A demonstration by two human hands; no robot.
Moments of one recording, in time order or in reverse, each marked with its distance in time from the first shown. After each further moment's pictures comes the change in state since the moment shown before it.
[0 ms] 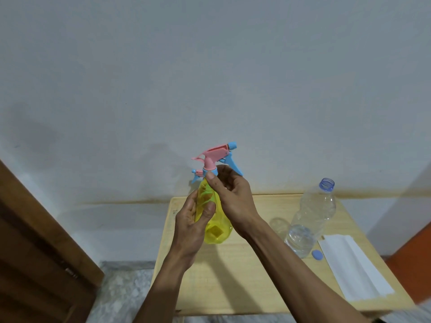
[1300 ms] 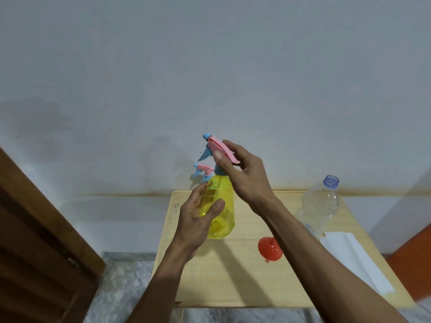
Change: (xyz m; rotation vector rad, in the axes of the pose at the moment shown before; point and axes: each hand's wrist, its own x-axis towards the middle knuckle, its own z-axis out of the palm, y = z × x) left_hand 0.002 -0.002 0.003 0.061 -0.007 -0.040; right_hand 0.019 -0.028 -0.020 -0.313 -0.006 -0.116
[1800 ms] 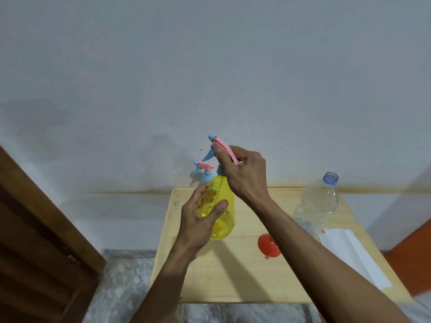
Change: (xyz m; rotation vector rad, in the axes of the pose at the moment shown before) left_hand -0.005 -0.008 0.003 0.032 0.057 0.023; right_hand 0.000 -0.006 0.011 -0.161 0.178 -0.071
